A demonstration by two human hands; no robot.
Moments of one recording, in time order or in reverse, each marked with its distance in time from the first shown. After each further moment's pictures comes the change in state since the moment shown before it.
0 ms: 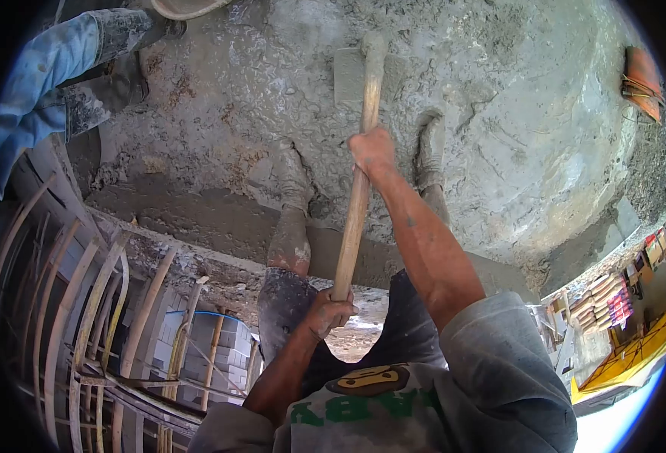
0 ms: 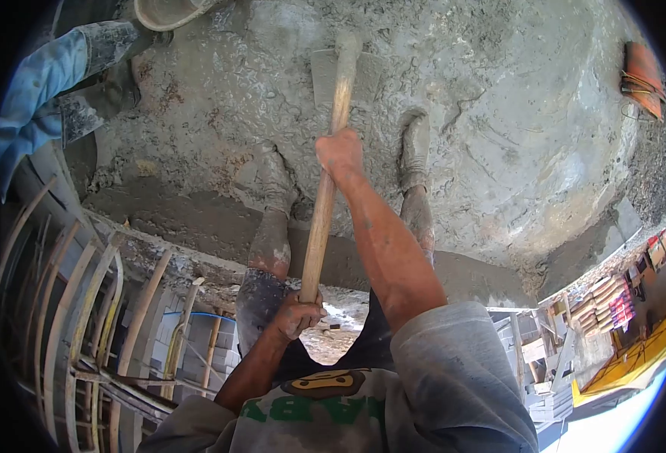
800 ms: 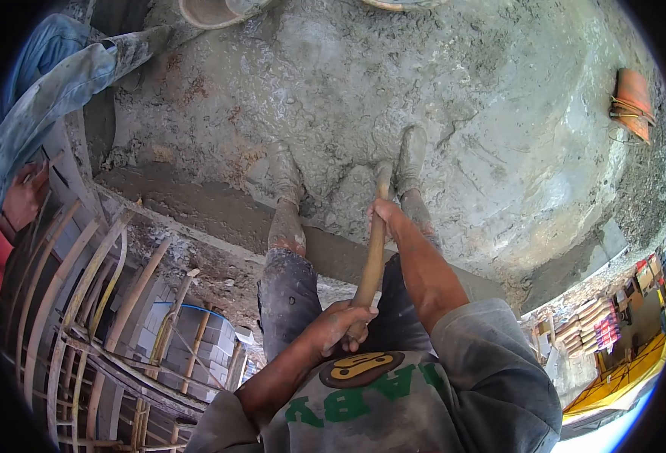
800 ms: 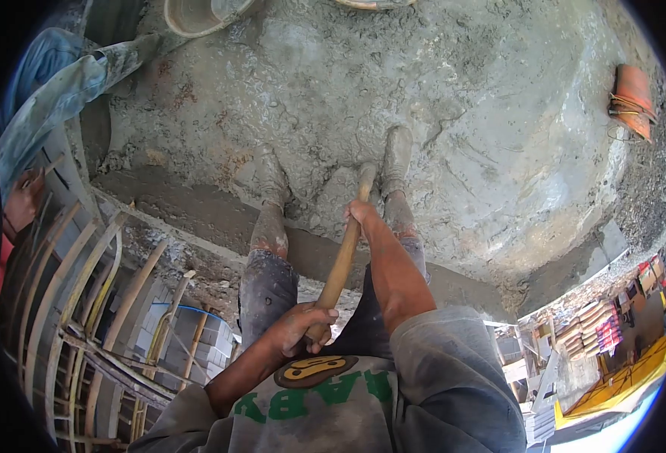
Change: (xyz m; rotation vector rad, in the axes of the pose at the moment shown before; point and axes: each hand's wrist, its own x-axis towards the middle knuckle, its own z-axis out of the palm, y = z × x) left_hand -0.082 0.029 0.125 0.062 -0.092 -0.196; right_hand -0.021 0.131 -0.069 0.197 -0.311 0.543
